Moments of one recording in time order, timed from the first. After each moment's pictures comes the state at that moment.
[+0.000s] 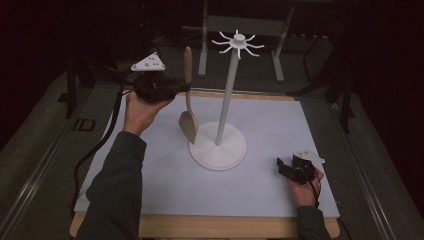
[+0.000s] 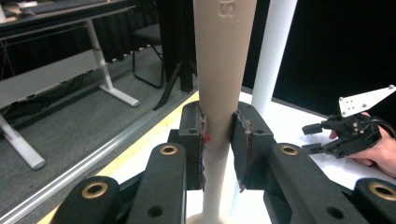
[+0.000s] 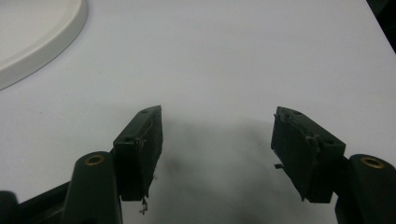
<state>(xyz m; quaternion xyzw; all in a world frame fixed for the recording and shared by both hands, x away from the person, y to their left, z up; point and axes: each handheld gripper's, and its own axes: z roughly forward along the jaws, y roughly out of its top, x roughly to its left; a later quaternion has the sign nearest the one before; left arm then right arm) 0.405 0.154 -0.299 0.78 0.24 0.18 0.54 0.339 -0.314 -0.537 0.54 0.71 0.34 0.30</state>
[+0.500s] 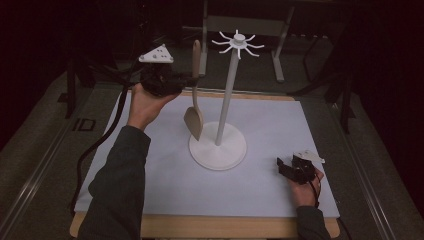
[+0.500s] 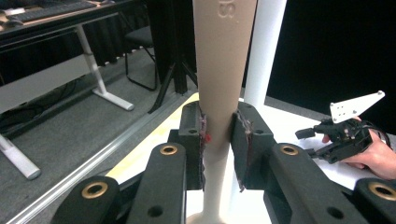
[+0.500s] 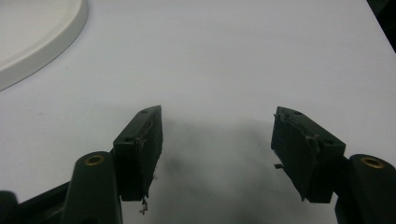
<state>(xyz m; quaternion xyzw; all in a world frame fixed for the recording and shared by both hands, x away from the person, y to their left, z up) 0.411 0.137 -0.281 0.79 0.22 0.18 0.54 0.340 -0.314 -0.537 0.54 0.71 0.34 0.29</state>
